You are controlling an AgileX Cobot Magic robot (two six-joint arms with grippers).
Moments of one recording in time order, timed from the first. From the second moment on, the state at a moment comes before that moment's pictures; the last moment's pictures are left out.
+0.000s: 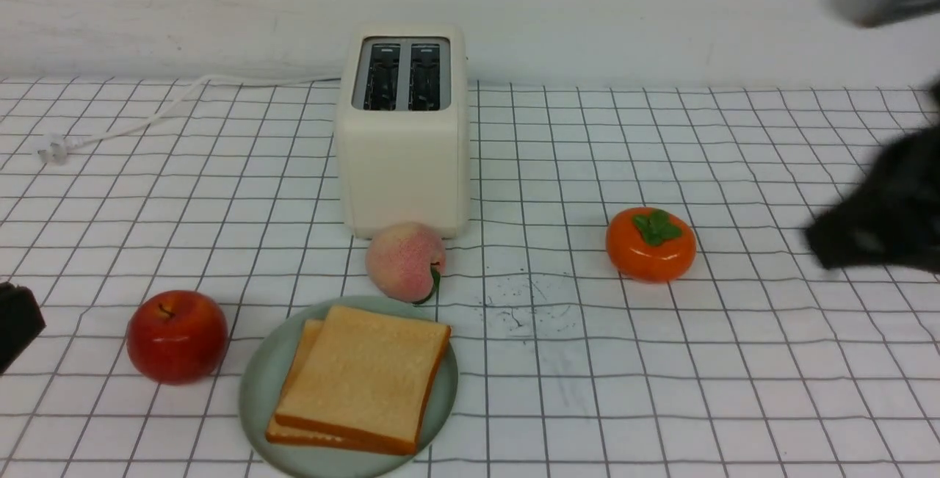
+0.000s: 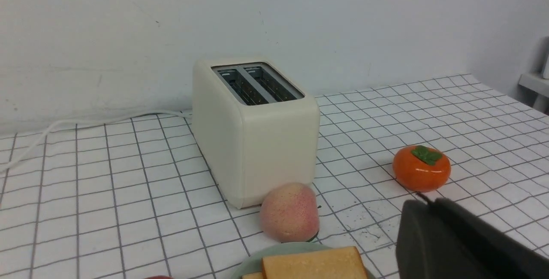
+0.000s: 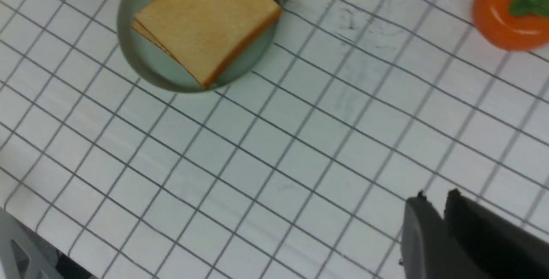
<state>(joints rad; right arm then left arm) 0.47 1.09 -1.33 0.18 1.23 0.00 -0.15 0.29 -0.49 -0.63 0.42 0.50</state>
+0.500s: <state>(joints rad) 0.47 0.41 -0.70 -0.06 1.00 0.41 -0.18 0.17 -0.22 -0.69 0.22 0.43</state>
